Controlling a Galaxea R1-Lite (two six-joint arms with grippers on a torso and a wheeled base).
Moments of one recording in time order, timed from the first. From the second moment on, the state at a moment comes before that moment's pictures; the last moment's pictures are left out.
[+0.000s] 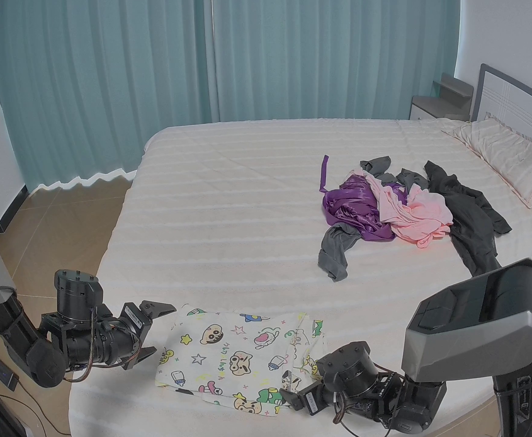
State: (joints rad) left arm -0.23 1.87 -0.27 -0.94 -0.24 -1.17; right arm 0.86 2.38 -0.51 -1.15 -0.20 0.24
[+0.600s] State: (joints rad) left arm -0.23 1.87 -0.27 -0.94 -0.24 -1.17; right arm 0.79 2.28 -0.33 -1.12 -0.21 0.19
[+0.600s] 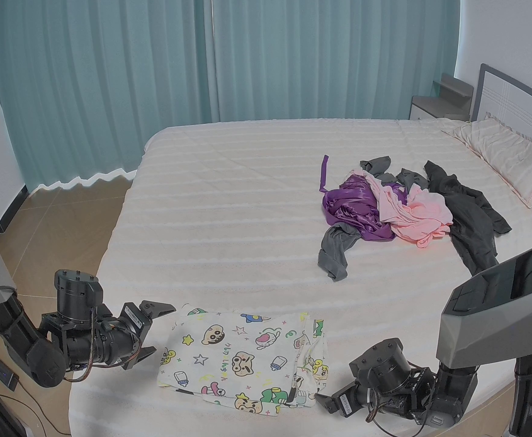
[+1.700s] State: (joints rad) left arm -0.23 1.88 -0.28 -0.94 -0.24 -1.17; right arm 0.89 2.37 -0.39 -1.09 -0.24 0.22
